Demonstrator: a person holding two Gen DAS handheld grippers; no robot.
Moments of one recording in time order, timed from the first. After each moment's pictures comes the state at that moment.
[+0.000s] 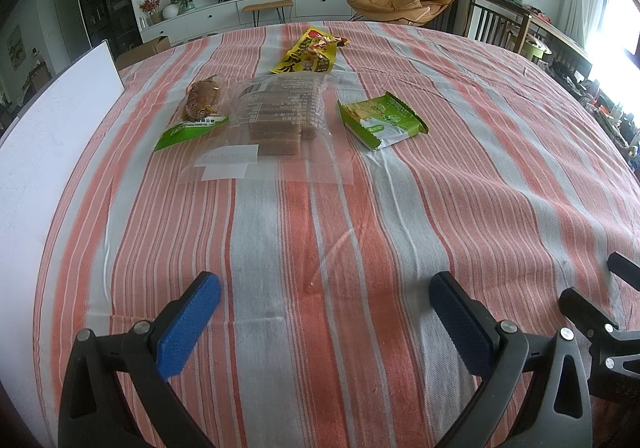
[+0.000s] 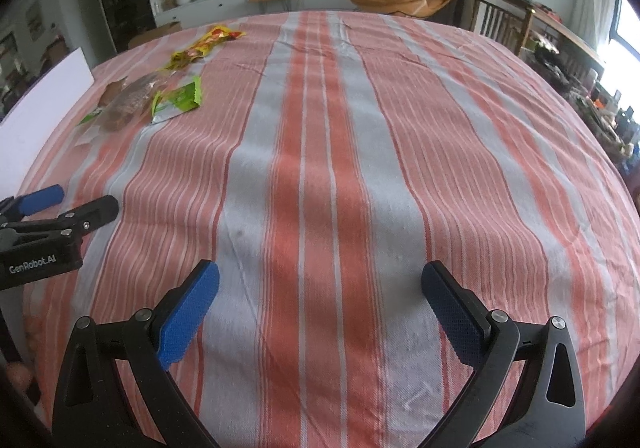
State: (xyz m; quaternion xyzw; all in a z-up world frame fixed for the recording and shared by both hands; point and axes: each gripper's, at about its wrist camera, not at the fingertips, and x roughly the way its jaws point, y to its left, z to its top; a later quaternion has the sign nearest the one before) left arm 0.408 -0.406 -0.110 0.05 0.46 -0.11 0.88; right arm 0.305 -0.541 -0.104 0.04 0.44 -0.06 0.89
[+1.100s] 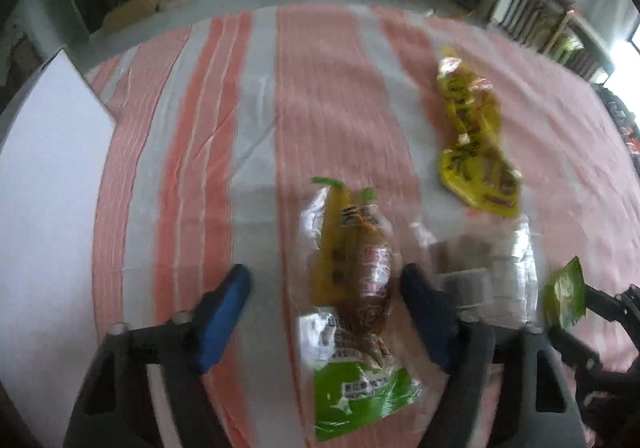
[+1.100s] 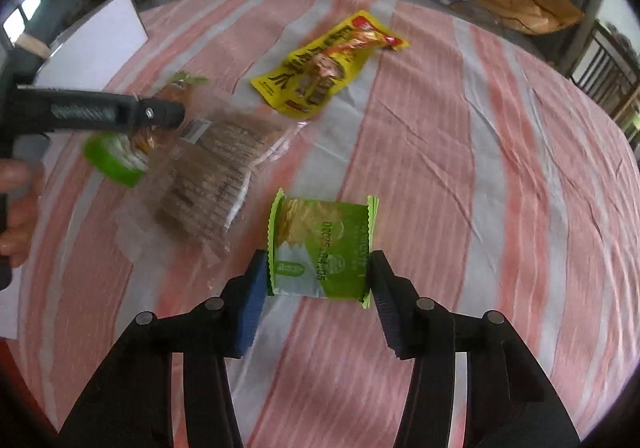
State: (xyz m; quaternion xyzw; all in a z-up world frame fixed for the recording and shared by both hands) left arm 0.616 -0.311 -0.093 0.02 0.55 -0.13 0.82; right arm 0.485 -0.451 -0.087 -0.04 0.53 0.09 0.84
